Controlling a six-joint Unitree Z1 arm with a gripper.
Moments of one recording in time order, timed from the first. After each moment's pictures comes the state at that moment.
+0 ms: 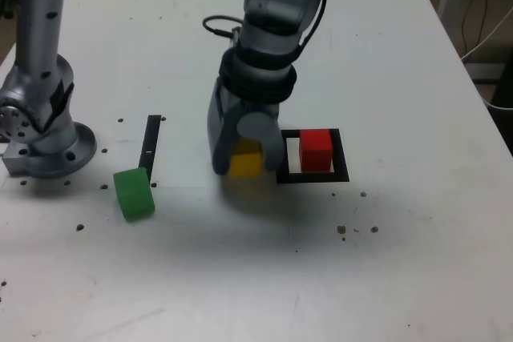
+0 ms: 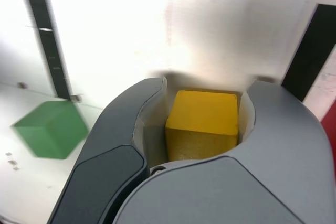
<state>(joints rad) -0.13 1.95 -1.24 1.13 -0.04 -0.27</state>
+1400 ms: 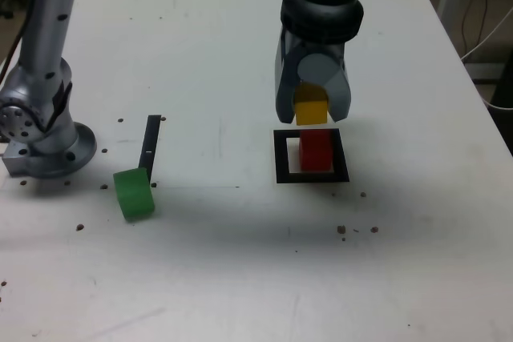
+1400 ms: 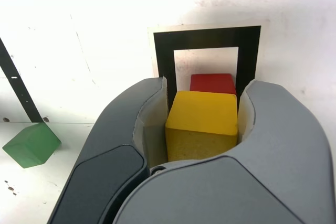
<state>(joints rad) -0.06 2.03 -1.65 1.32 0.06 -0.03</state>
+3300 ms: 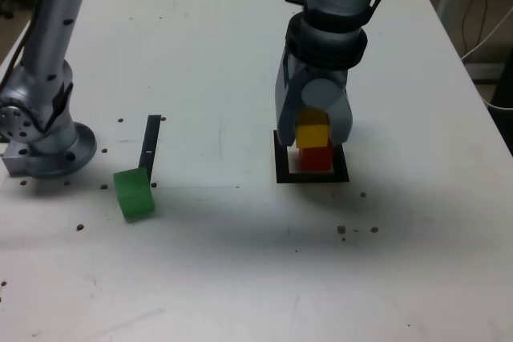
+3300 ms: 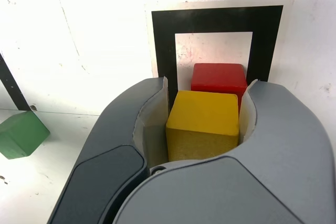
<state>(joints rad) -0.09 2.08 -1.64 1.30 0.02 -0.09</state>
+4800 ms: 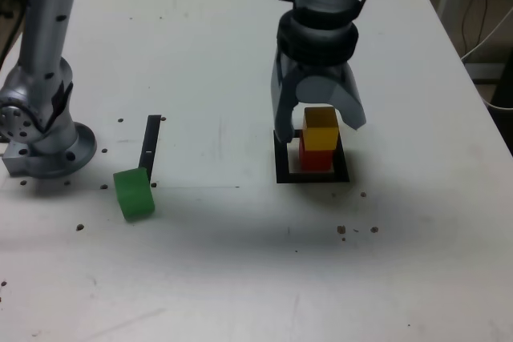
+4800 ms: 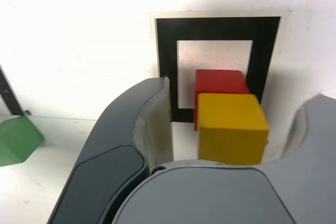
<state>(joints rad) -0.09 2.01 -1.55 1.22 0.04 -0.12</state>
